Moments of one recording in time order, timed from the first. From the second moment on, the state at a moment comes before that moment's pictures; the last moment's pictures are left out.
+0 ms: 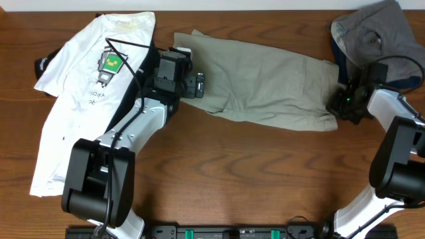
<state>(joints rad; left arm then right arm) -0.29 1.77 1.08 -0.11 -0.04 -0.11 -0.28 1.92 1.15 -0.59 -0.21 0.32</state>
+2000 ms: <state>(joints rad) -0.34 1.96 1.08 0.08 0.13 -0.12 -0.38 1.28 1.31 -1.31 -0.27 0.14</state>
